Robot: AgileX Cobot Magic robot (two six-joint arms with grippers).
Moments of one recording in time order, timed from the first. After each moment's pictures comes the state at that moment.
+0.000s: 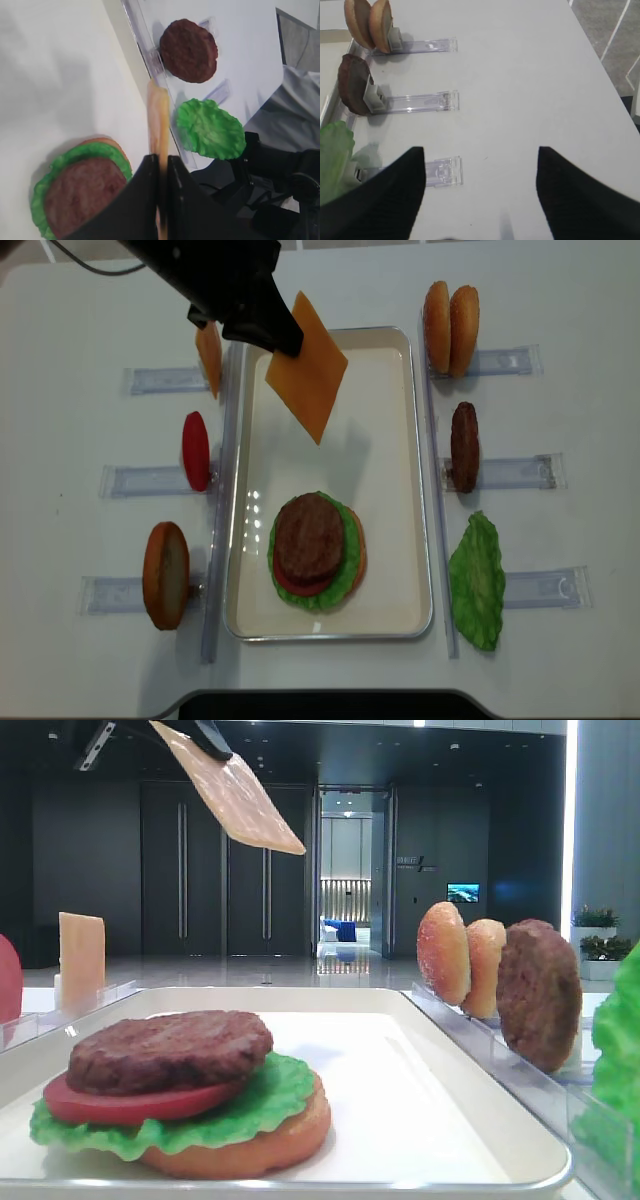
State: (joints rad) left arm -0.27 1.78 -1.48 -0.77 1.23 0.30; right arm -0.02 -0.01 -0.51 0.02 1.13 -0.01
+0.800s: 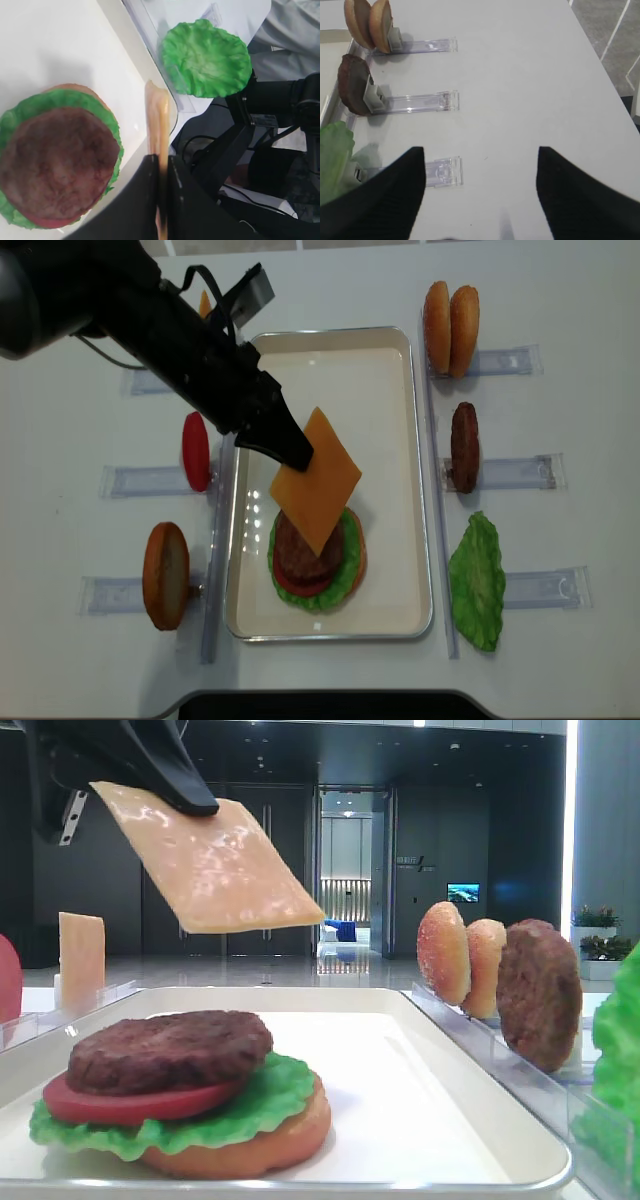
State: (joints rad) left arm -0.29 1.74 -1.15 -0.89 1.21 0.66; right arm -0.02 -0.01 -0.51 0.02 1.13 -0.01
